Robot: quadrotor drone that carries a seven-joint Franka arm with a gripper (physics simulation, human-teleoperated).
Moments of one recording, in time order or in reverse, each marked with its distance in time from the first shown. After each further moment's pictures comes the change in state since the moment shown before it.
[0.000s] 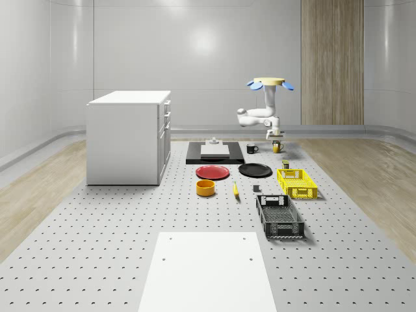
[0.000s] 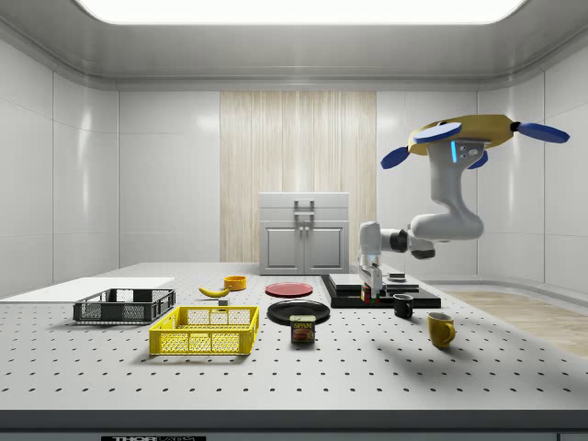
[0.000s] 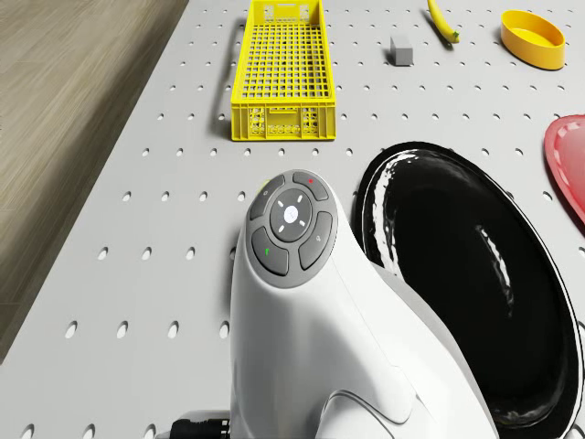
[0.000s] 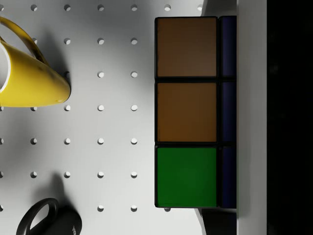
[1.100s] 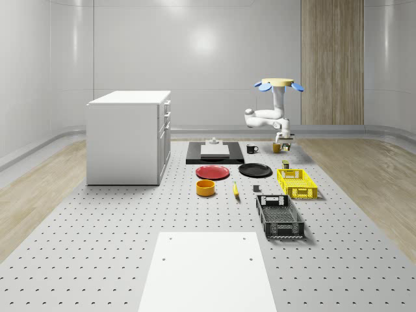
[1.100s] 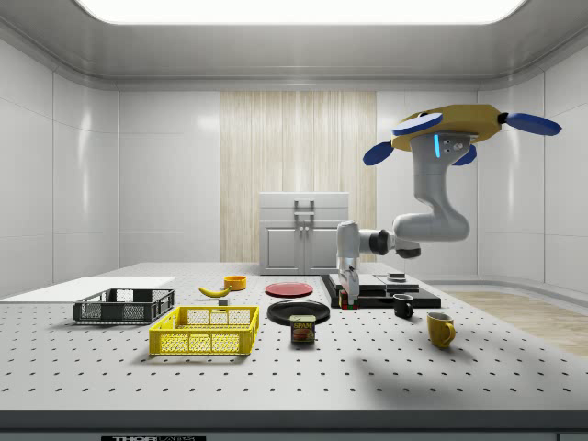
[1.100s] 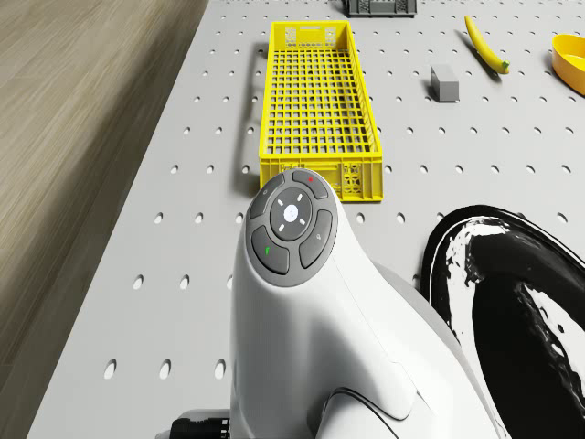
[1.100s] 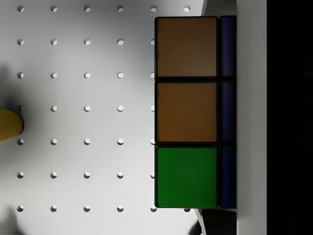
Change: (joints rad) arm -0.013 -0.048 0.010 0.002 0.022 0.044 0.011
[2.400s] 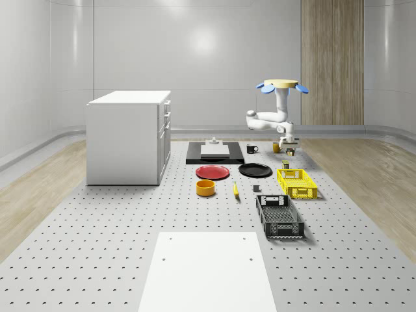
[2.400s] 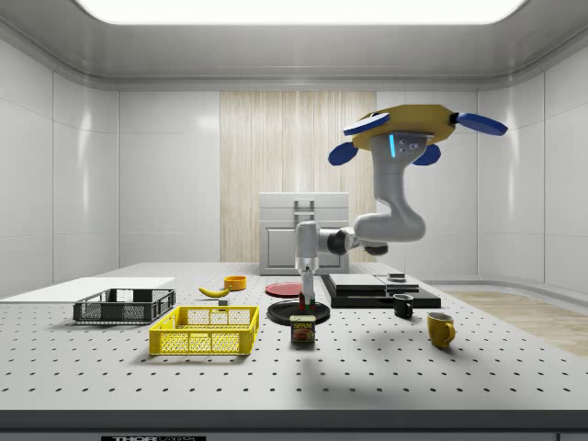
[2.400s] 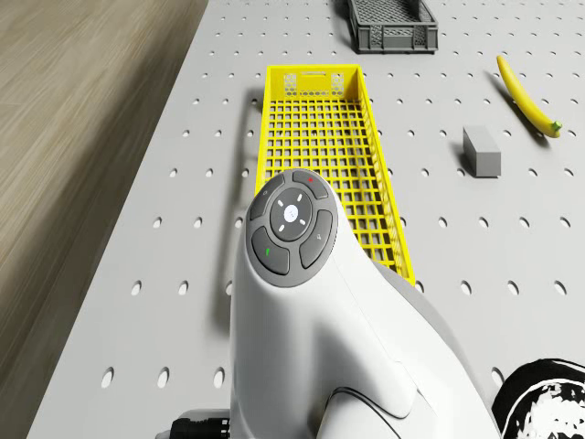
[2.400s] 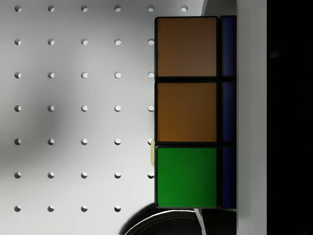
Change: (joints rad) arm -0.010 -0.042 0.007 0.002 0.018 0.039 0.008
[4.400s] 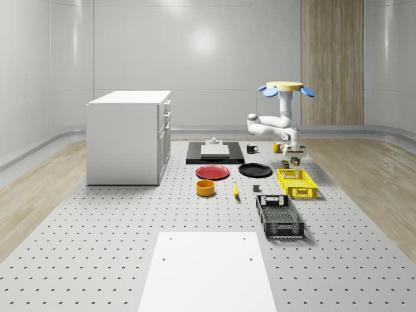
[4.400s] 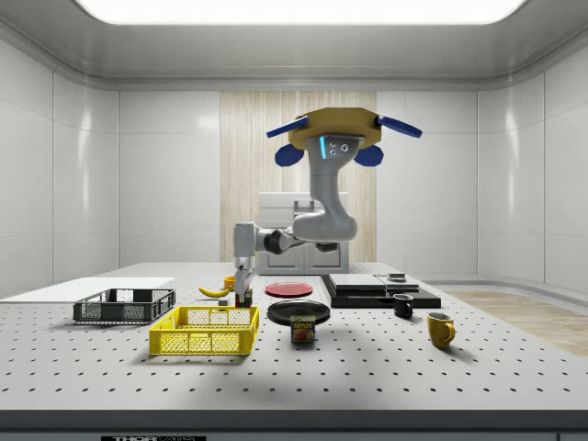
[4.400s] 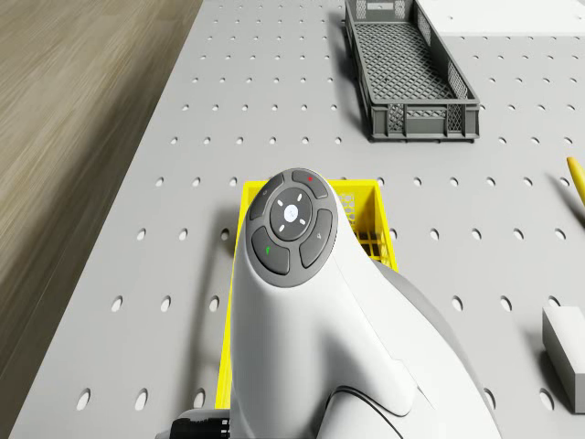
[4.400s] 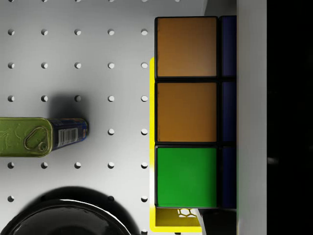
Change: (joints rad) arm -0.010 -0.041 0.006 0.002 0.017 0.038 0.008
